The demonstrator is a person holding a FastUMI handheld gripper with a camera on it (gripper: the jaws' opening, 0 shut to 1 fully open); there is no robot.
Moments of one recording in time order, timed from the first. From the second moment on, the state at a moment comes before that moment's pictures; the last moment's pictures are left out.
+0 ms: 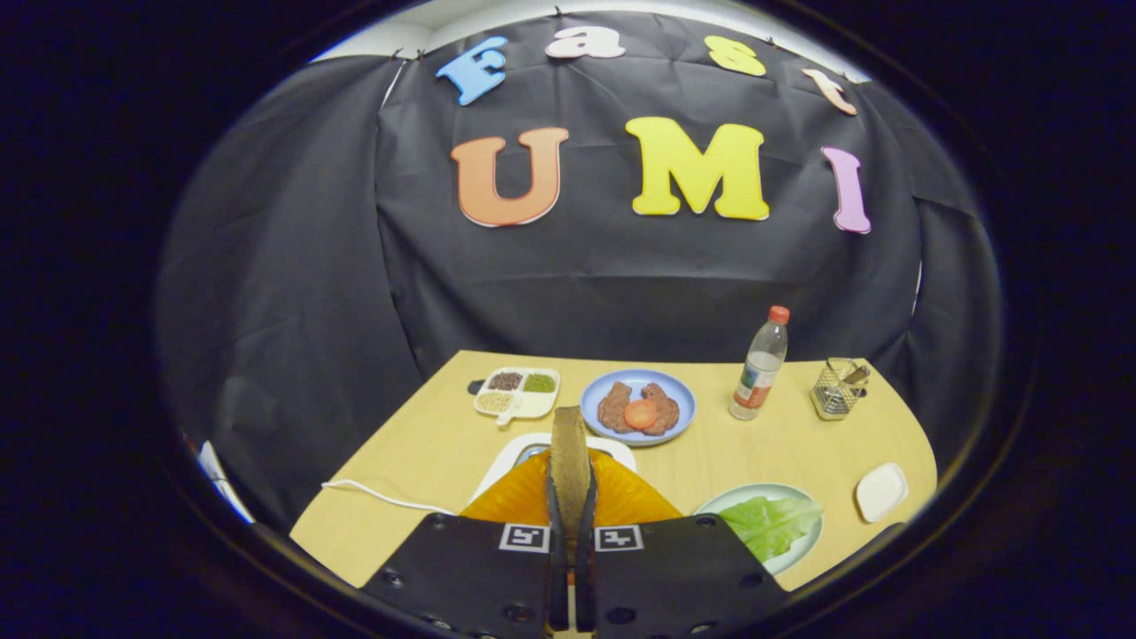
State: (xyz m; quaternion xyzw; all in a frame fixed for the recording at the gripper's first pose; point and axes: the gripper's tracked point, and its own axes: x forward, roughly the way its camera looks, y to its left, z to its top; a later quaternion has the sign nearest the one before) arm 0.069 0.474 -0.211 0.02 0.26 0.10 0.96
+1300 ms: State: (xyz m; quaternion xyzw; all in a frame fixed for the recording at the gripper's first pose) arm 0.068 0.310 -0.319 0.09 0.31 0.06 0.94
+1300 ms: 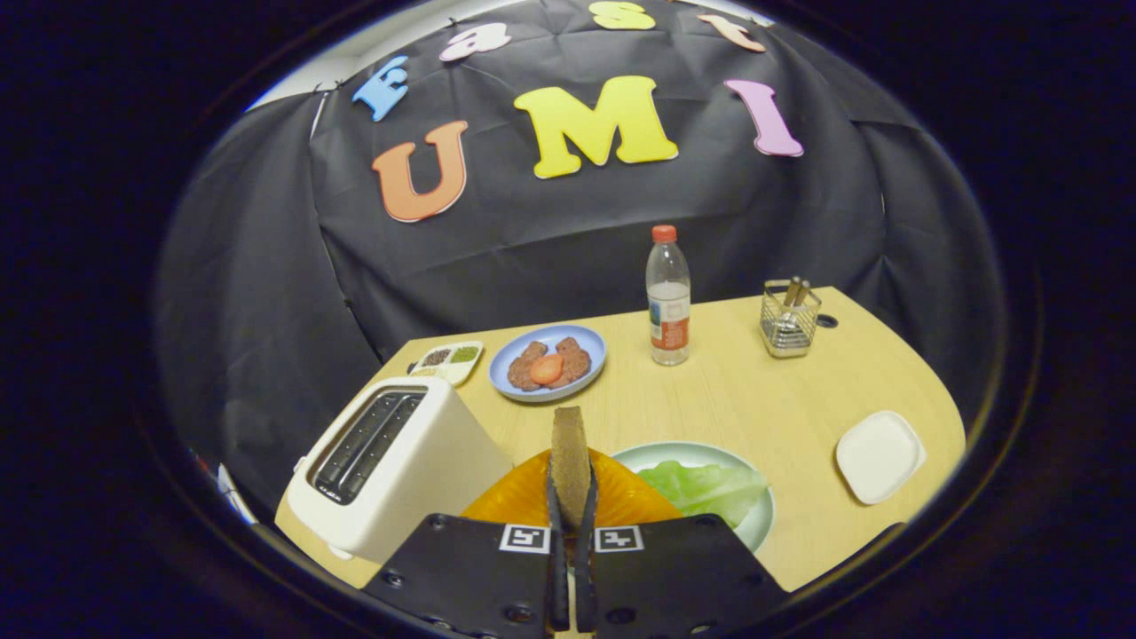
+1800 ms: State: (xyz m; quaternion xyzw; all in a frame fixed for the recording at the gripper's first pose) arm 0.069 0.271 -0.352 0.07 0.32 0.06 0.94
